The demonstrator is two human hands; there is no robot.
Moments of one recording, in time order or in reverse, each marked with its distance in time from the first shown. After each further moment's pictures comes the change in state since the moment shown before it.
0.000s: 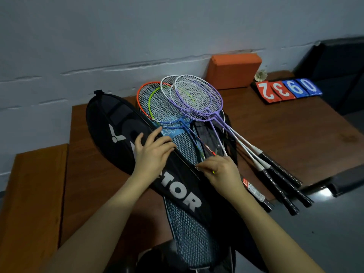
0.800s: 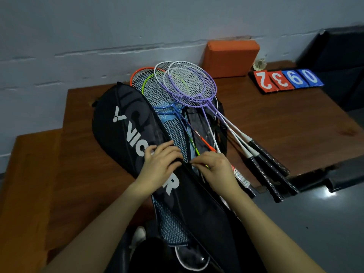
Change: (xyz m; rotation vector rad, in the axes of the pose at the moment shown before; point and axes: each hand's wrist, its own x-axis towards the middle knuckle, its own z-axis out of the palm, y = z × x) left_hand -0.059 0.062 0.028 -0.068 -0.229 0.023; right_hand -0.045 0.022 -0.012 0.303 -0.037 0.020
